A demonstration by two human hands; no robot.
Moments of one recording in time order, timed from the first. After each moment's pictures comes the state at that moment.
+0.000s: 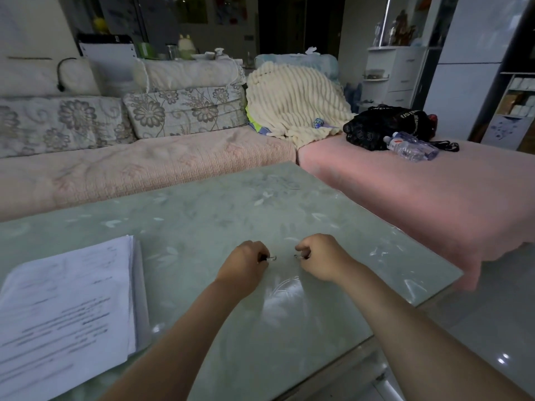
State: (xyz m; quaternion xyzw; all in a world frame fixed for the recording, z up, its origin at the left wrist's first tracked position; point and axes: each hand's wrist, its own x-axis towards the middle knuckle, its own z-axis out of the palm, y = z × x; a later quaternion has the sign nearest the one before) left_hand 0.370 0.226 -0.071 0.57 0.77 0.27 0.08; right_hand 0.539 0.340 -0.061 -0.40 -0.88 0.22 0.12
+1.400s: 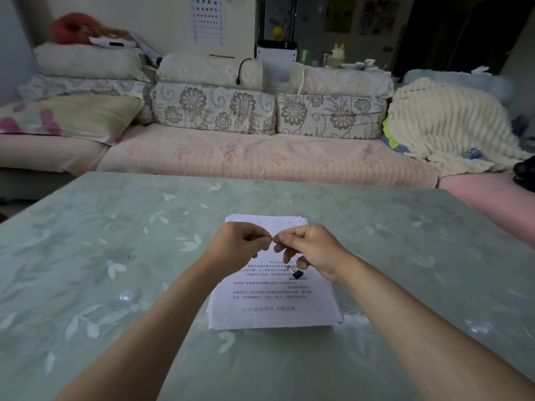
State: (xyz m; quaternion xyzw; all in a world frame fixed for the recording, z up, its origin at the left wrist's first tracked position) left_hand 0.165 -0.072 0.001 0.32 0.80 0.49 0.15; right_hand 0.262 0.089 -0.005 -0.15 -0.76 0.63 0.08
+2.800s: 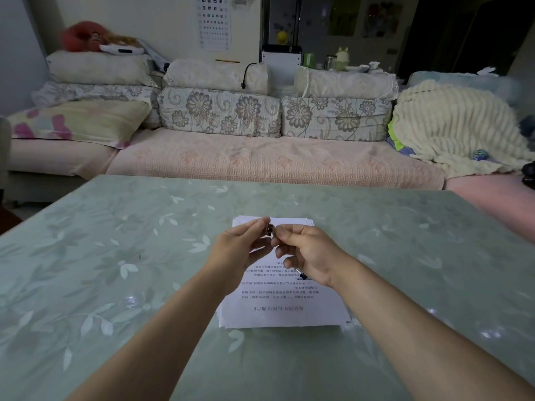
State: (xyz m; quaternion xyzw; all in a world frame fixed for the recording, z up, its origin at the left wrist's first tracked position) left_hand 0.173 -0.079 -0.006 0.16 0.52 0.78 0.30; right_hand 0.255 0.060 0.002 -0.13 -0.62 0.77 0.07
